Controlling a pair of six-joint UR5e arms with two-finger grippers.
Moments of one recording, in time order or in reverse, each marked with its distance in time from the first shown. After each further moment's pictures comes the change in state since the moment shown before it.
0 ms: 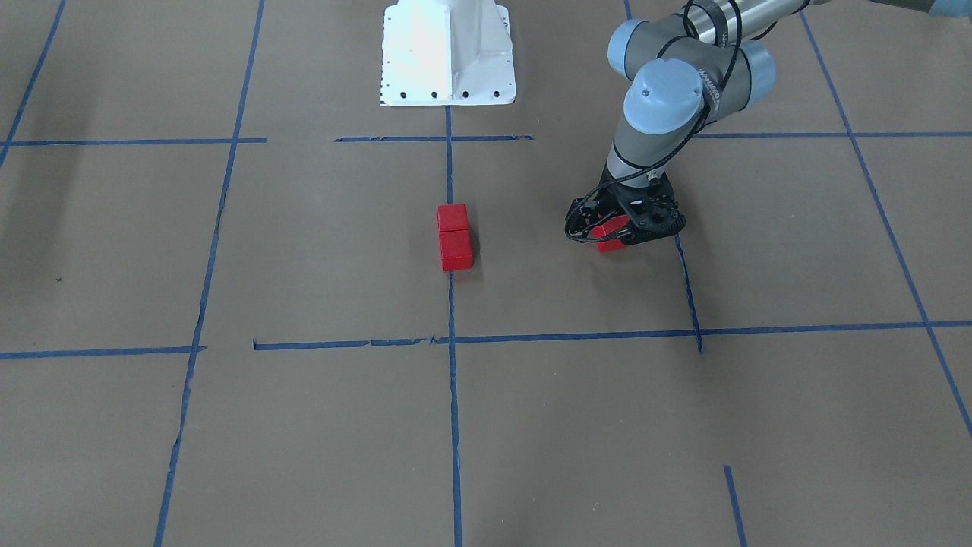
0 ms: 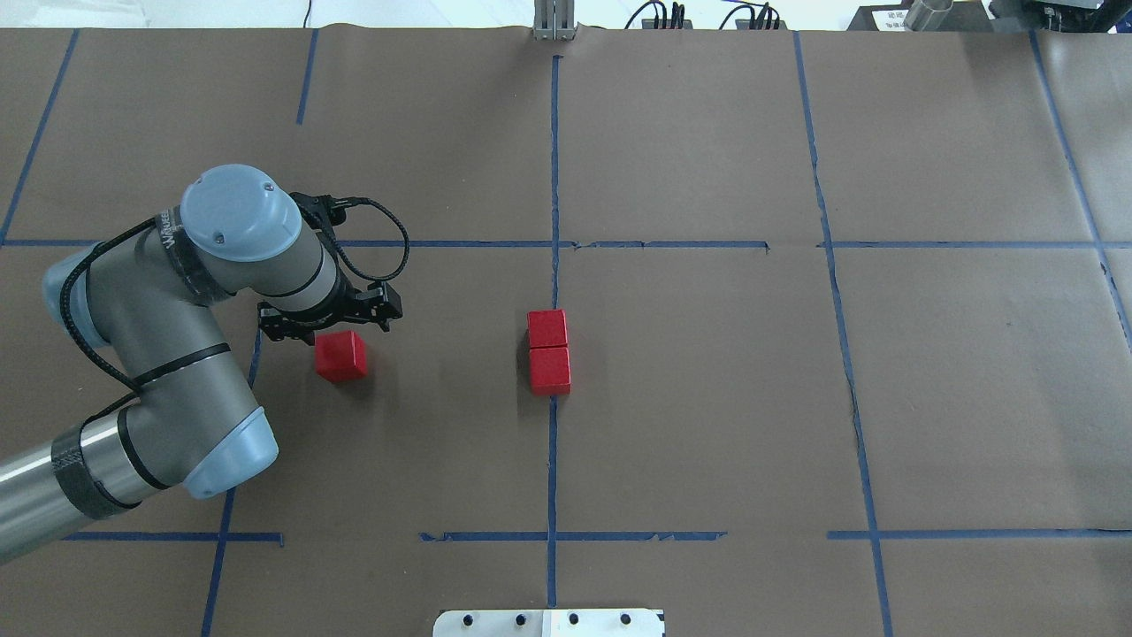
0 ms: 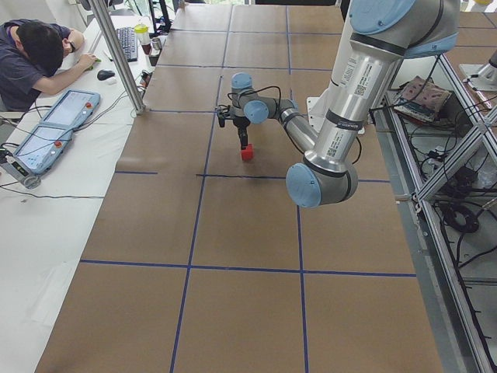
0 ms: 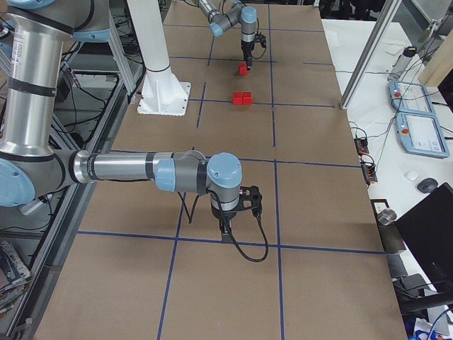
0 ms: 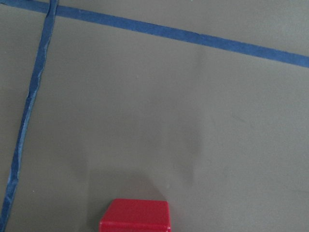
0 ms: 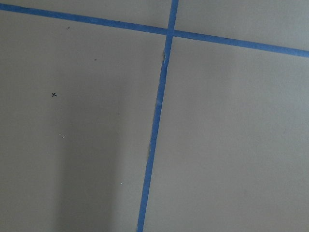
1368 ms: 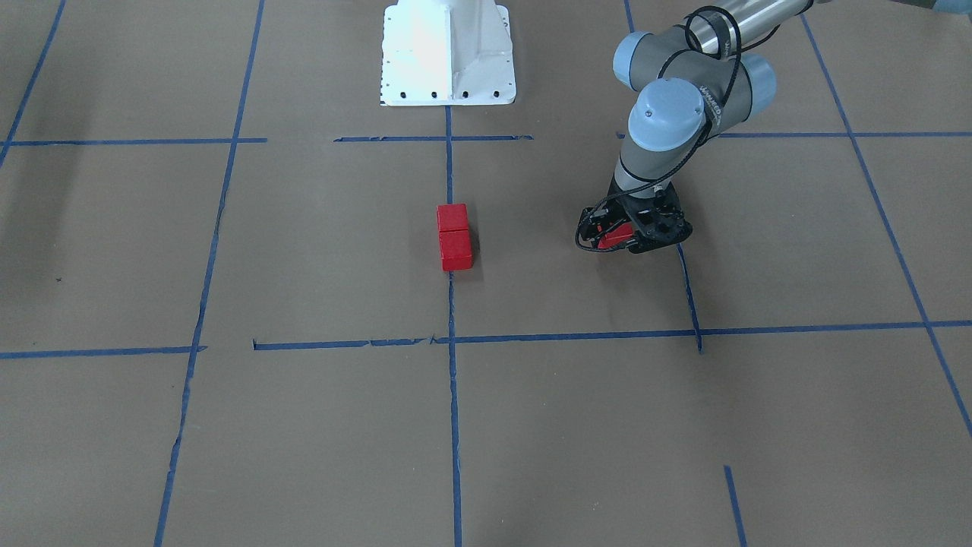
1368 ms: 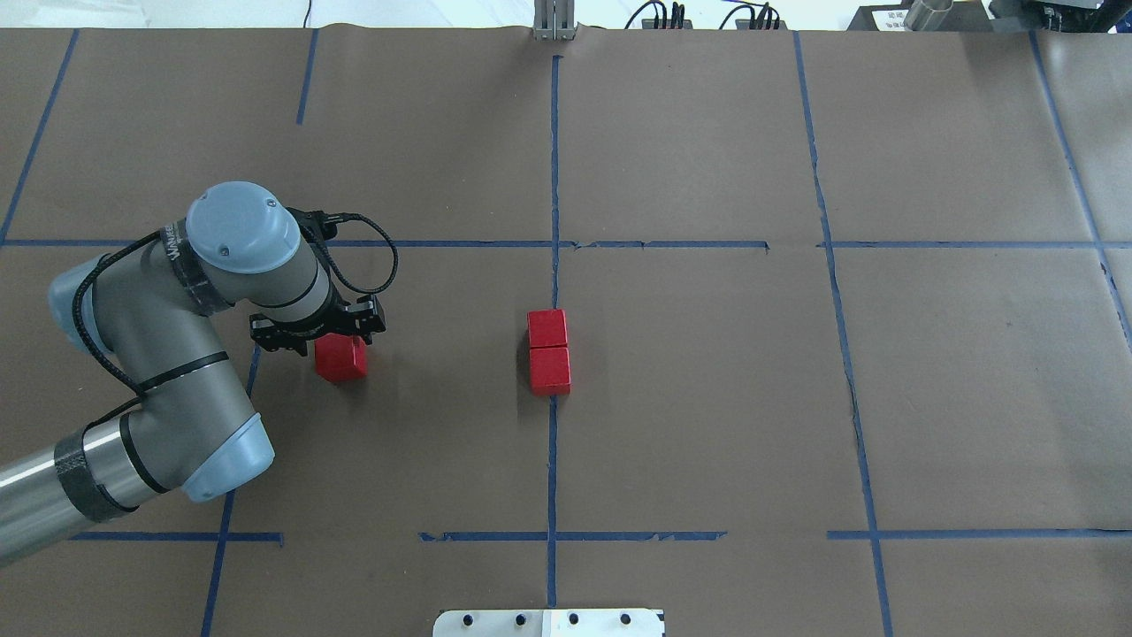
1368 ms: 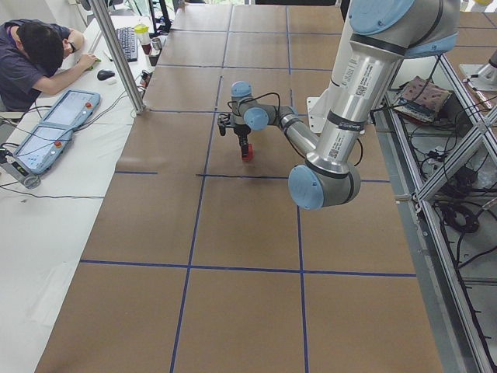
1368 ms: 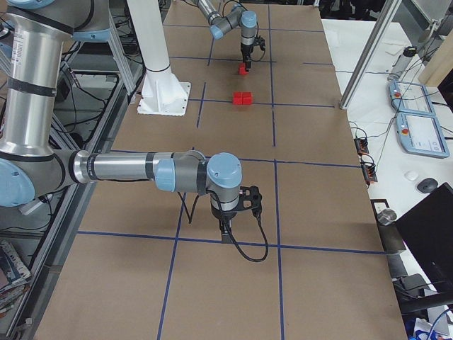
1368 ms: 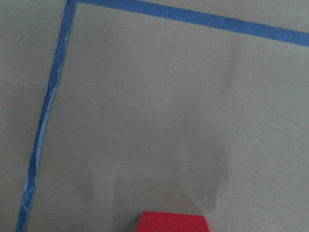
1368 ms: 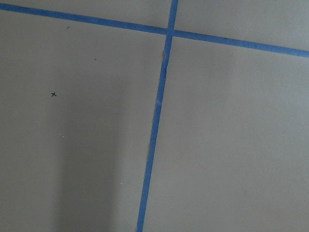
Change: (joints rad) left arm 0.010 0.020 0.045 -0.006 0.003 0.002; right arm 0.000 0.000 0.000 0.000 0.000 -0.001
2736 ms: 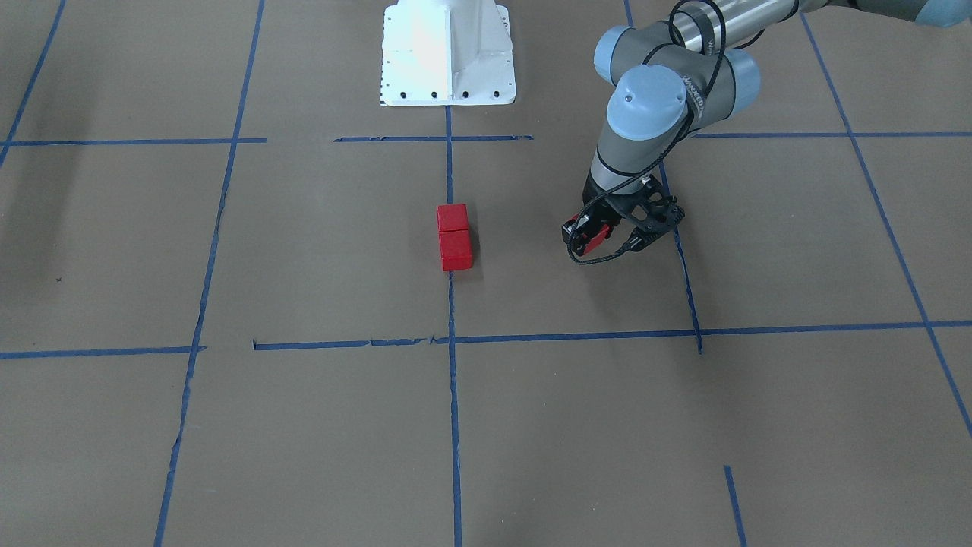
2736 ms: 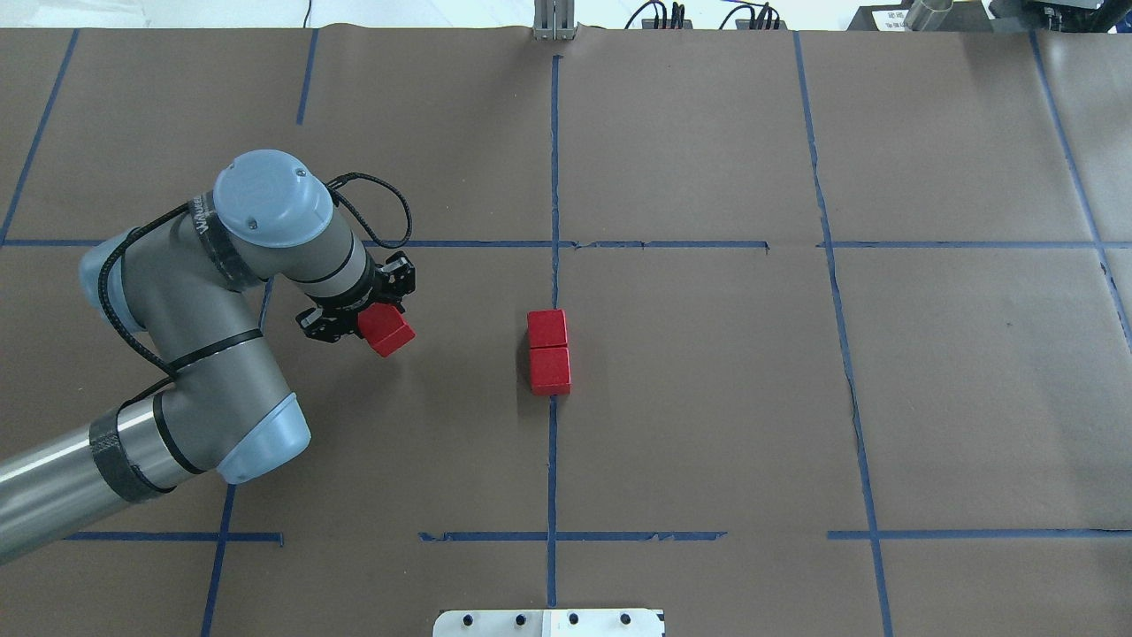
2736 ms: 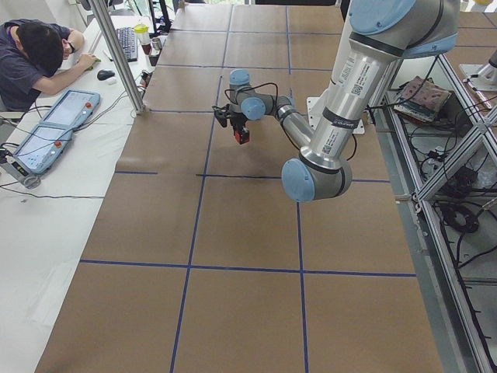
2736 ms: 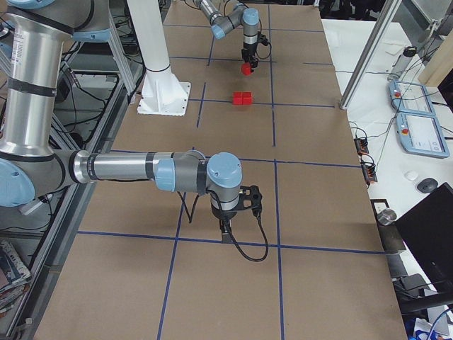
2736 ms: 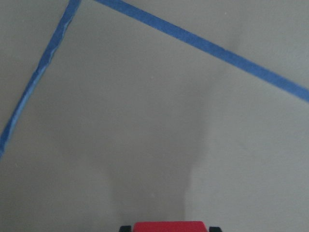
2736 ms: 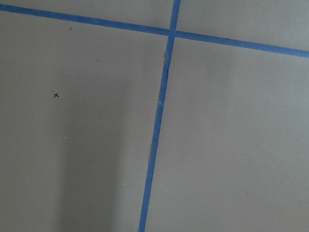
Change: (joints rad) left arm -0.008 -0.104 -0.003 -0.003 0.010 -0.554; right arm 0.000 0.000 0.002 0.000 0.006 0.001
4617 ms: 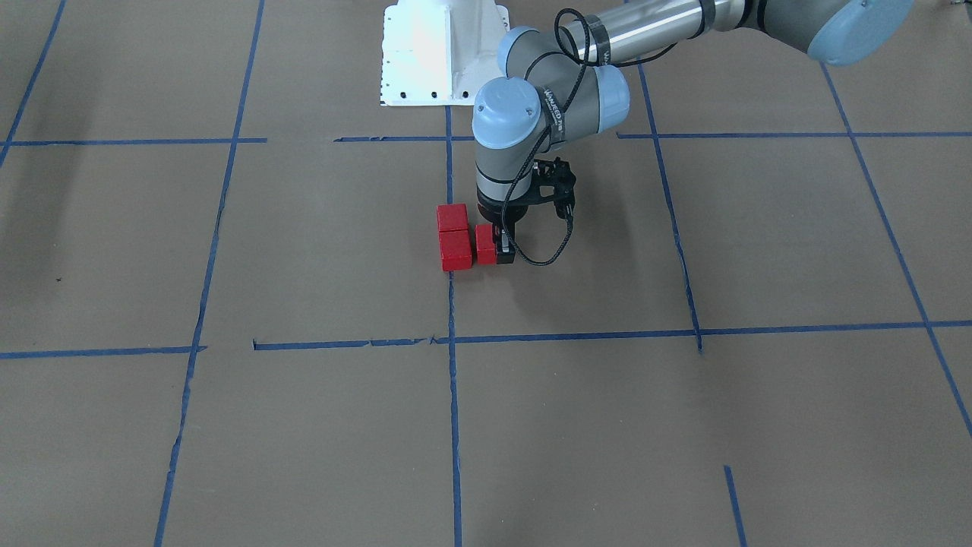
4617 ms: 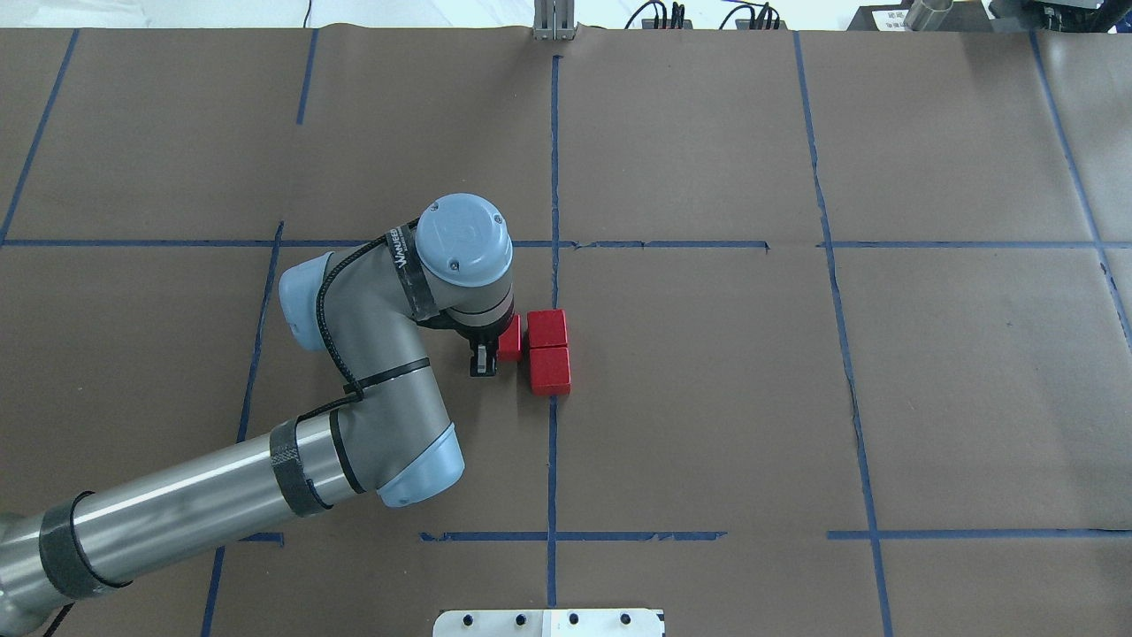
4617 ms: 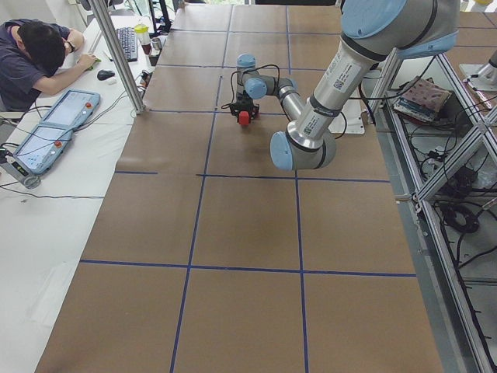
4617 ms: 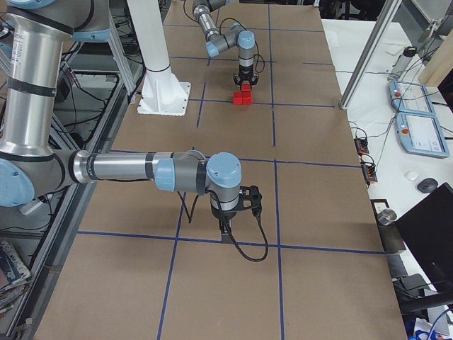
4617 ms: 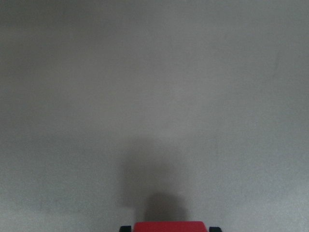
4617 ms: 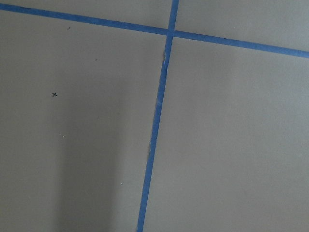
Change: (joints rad) left arm 0.127 -0.258 0.237 0.039 0.102 -0.943; right arm 0.002 -0.001 0.002 0.000 -0.005 -0.003
